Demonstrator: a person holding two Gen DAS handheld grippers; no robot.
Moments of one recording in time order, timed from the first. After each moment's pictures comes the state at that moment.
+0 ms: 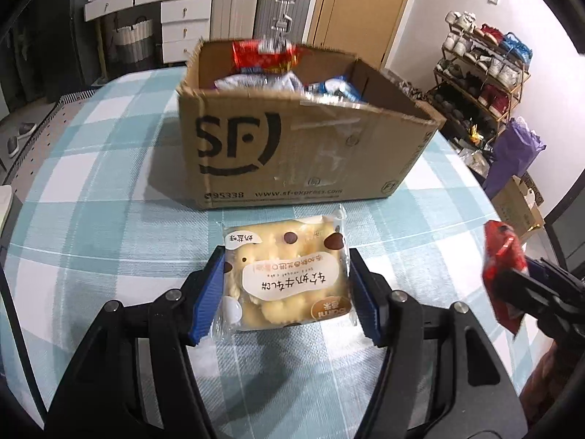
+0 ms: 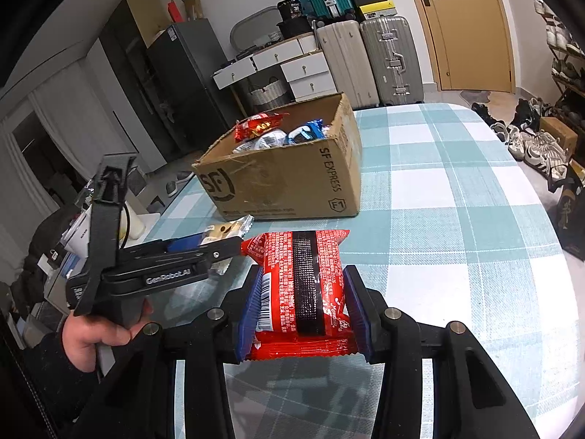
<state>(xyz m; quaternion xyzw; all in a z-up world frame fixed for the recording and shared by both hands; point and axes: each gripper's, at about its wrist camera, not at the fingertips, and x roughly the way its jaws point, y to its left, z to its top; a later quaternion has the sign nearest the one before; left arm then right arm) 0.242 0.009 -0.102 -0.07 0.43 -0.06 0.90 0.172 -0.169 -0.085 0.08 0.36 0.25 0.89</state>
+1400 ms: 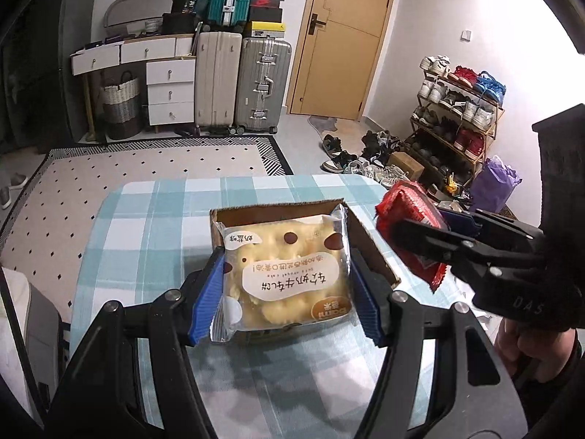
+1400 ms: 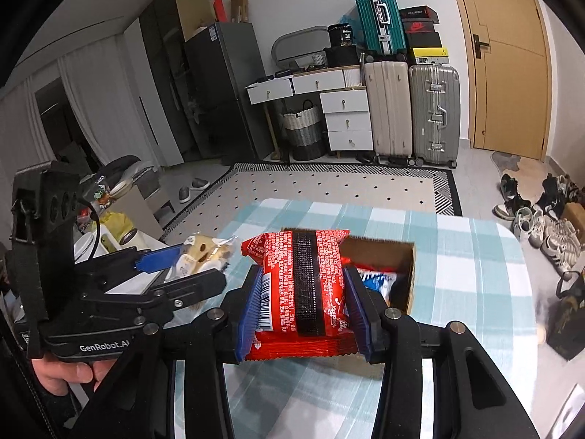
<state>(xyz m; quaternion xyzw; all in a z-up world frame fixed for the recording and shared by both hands) 0.257 0.063 0.086 -0.07 0.34 -0.10 0.93 0.288 -0.078 0.065 0.00 0.31 0.28 0.91</state>
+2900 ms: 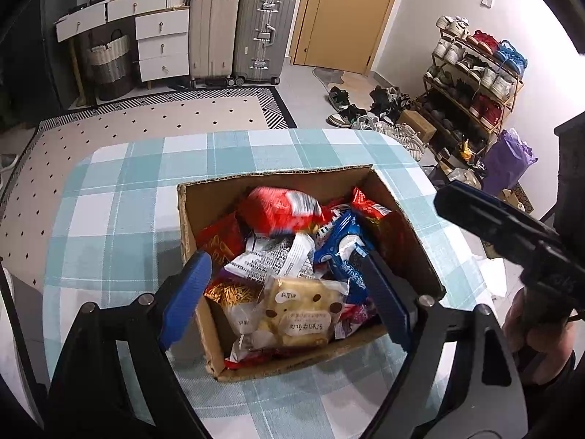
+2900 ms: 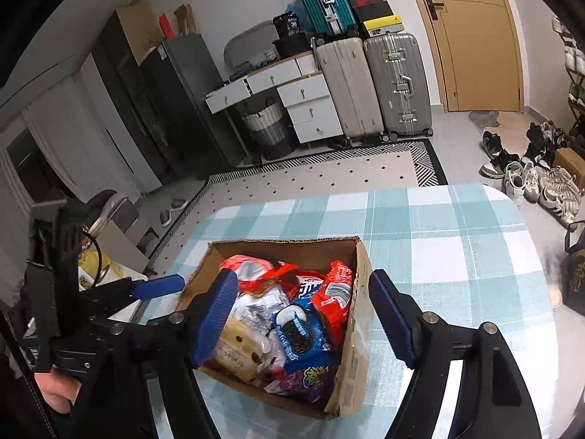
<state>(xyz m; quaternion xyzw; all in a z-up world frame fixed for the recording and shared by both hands) 0.383 0.044 -0.002 -0.06 0.44 -0.10 0.89 0.376 -0.133 0.002 0.09 0.34 0.24 0.91</state>
